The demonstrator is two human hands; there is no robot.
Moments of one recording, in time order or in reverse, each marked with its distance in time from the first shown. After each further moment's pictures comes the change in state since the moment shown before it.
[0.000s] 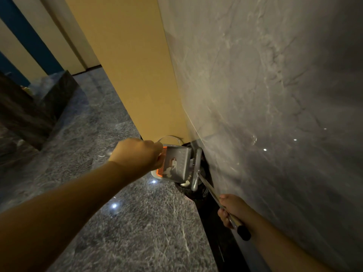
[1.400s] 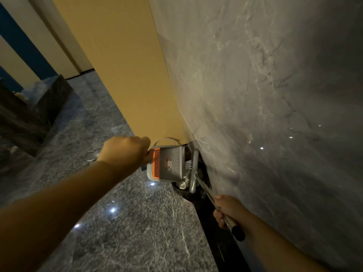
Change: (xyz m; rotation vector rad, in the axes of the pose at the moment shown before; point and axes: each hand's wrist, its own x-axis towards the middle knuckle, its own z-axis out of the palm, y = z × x) left_hand 0.007 -0.018 0.005 0.019 0.061 -0.118; right_hand -0.002 -0.002 0.010 -0.244 0.160 -0.229
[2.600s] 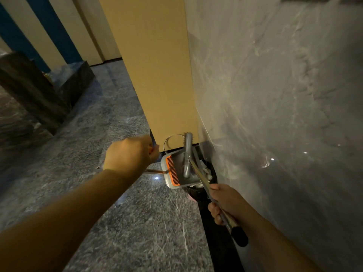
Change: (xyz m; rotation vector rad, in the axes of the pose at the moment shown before) left_hand -0.054 0.004 -0.023 -0.157 0.034 -0.441; right_hand -0.073 -0.050 0.045 -0.058 -0.206 -0.091
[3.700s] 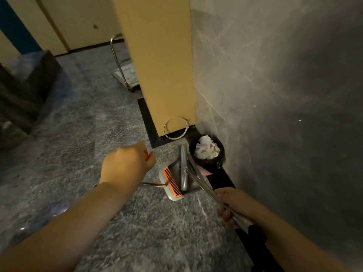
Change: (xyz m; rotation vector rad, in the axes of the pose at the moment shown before) left_hand -0.159 -0.201 -0.030 -0.095 -0.150 -0.059; right_hand -0.049 0.097 0.234 0.163 0.080 0.225
